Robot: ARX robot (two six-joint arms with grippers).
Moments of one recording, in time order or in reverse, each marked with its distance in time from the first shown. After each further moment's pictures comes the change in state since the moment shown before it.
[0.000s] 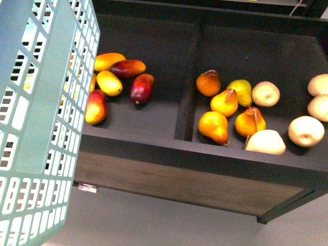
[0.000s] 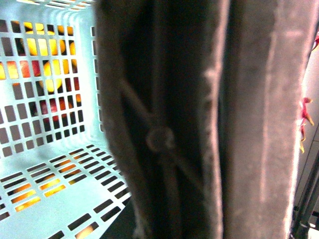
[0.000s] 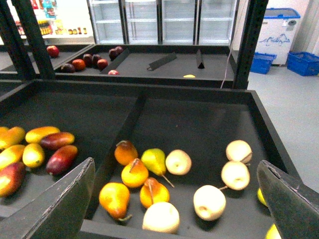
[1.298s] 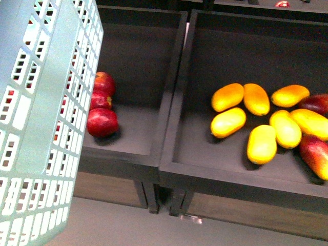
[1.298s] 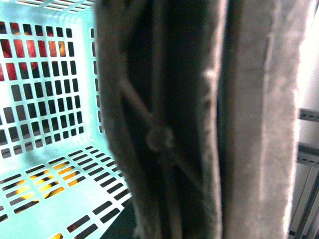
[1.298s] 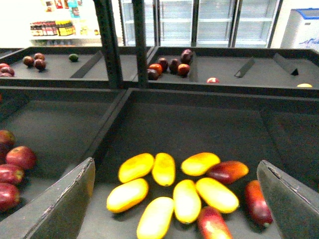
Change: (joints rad) left arm 0.000 0.000 0.000 0.000 0.006 -0.003; right arm 0.000 0.001 0.000 -0.001 -0.001 0.001
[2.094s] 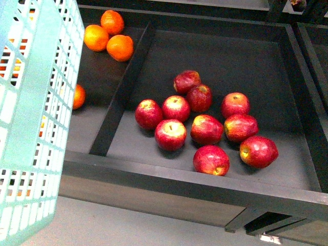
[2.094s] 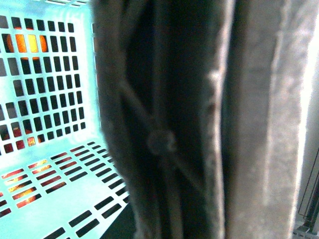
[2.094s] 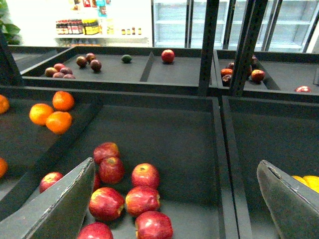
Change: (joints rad) left arm 0.006 -0.002 0.000 0.000 -0.032 0.018; right arm -0.001 -0.001 0.000 0.000 -0.007 0.000
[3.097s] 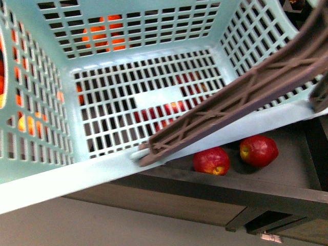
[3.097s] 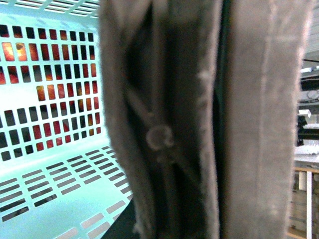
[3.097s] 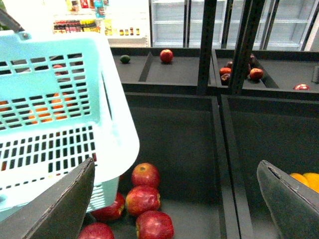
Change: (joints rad) left arm -0.533 0.805 0.671 -0.138 0.334 0.656; right arm 0.000 0.000 0.000 0.000 0.003 0.000
